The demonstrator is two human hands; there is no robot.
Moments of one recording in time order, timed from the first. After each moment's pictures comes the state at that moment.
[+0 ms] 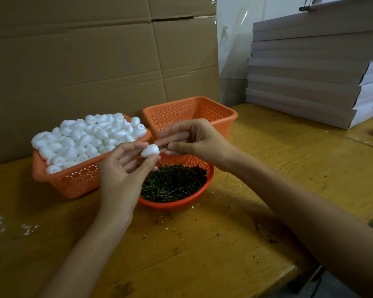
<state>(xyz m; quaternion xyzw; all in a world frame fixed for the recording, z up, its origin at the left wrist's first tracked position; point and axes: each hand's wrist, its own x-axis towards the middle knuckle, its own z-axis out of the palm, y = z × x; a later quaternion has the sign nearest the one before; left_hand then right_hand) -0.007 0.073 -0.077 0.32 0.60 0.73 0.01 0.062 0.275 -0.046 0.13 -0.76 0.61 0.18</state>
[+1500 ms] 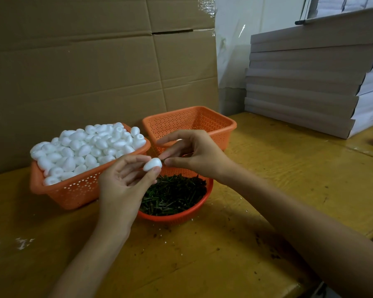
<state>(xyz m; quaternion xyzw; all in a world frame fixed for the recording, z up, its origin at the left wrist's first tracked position) -0.009 0.073 -0.079 0.33 0.61 0.72 0.02 0.064 0.264 -0.043 0.06 -0.82 0.51 0.26</state>
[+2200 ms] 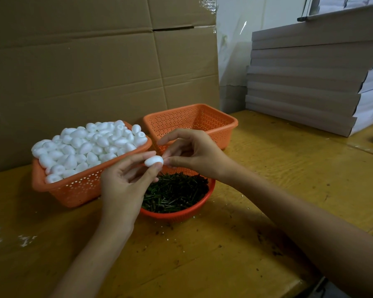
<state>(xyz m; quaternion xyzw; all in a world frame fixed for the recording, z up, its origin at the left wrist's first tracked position) -0.005 0.073 -0.076 0.34 0.61 0.72 0.00 0.066 0.261 -0.043 0.10 -0.83 0.48 0.27</state>
